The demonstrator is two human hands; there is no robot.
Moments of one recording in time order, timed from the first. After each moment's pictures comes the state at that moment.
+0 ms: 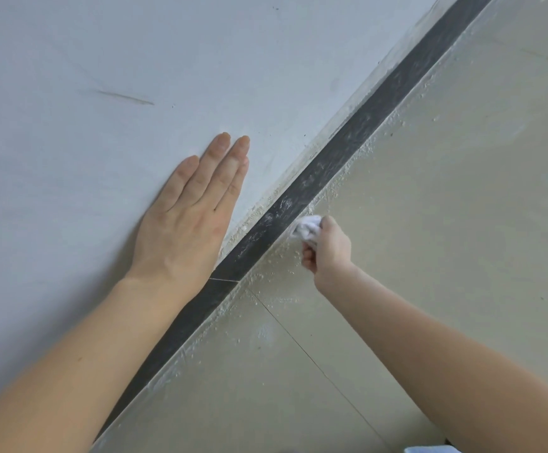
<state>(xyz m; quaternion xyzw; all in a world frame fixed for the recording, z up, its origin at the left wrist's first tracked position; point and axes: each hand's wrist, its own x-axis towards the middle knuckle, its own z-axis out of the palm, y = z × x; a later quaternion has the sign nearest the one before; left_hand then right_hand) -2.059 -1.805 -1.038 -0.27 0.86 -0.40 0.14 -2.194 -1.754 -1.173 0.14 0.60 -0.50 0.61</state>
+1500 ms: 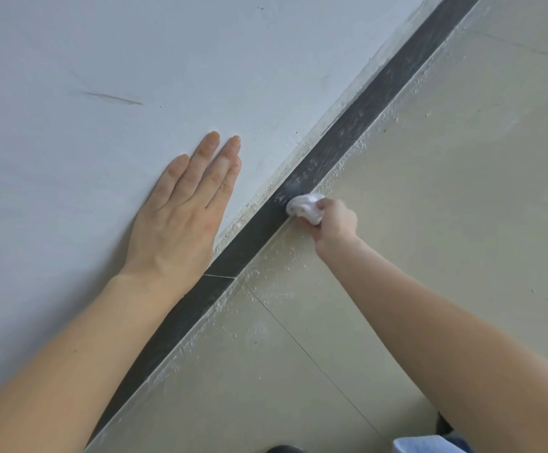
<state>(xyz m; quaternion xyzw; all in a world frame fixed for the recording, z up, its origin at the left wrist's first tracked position) -2.062 -1.804 -1.034 -0.29 0.89 -0.33 0.11 -2.222 -1.779 -1.186 0.19 0.53 -0.59 0.59</state>
